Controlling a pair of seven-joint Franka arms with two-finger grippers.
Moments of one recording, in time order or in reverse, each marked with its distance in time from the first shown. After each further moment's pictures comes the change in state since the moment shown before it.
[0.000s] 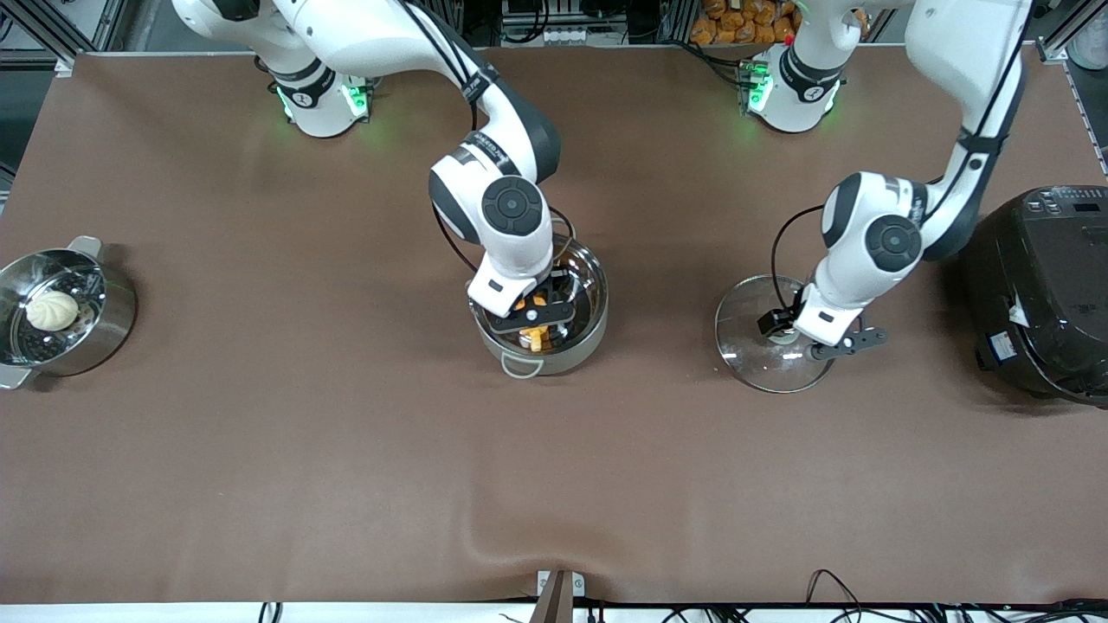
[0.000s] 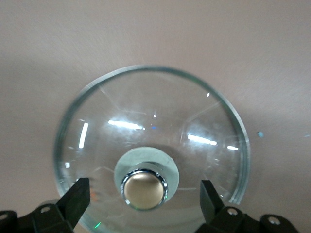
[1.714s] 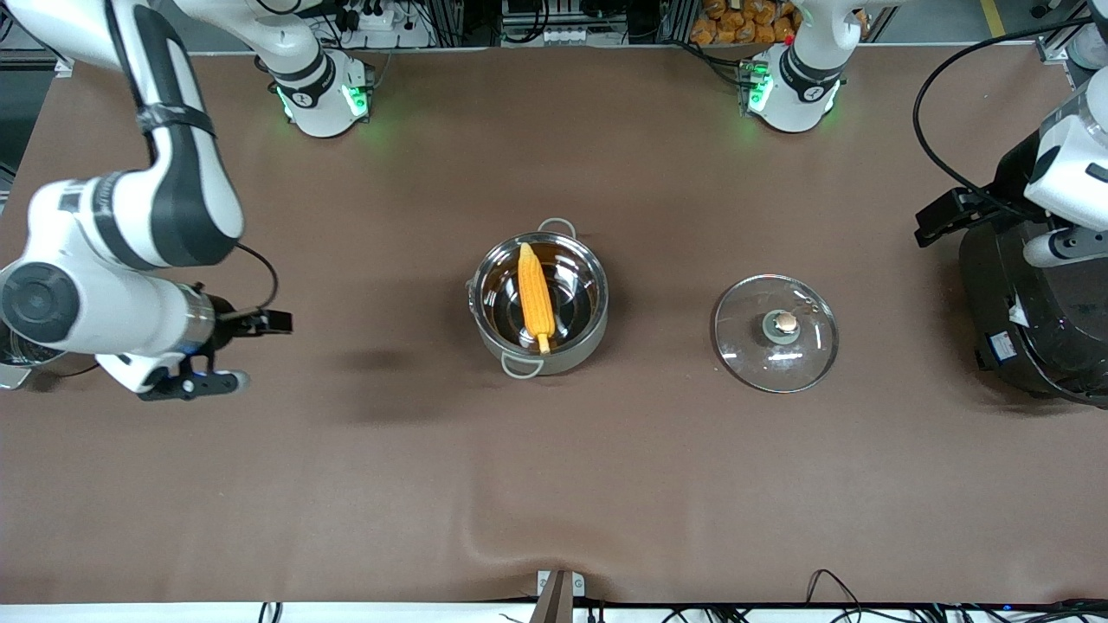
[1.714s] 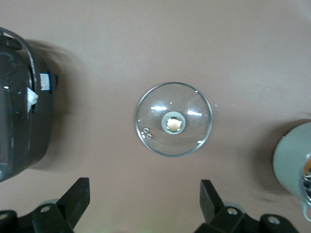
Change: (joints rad) left arm 0.086 -0.253 -0.008 0.615 -0.095 -0.870 0.227; right arm -0.601 -0.269 -0.040 -0.100 -0.003 -0.352 -0.555
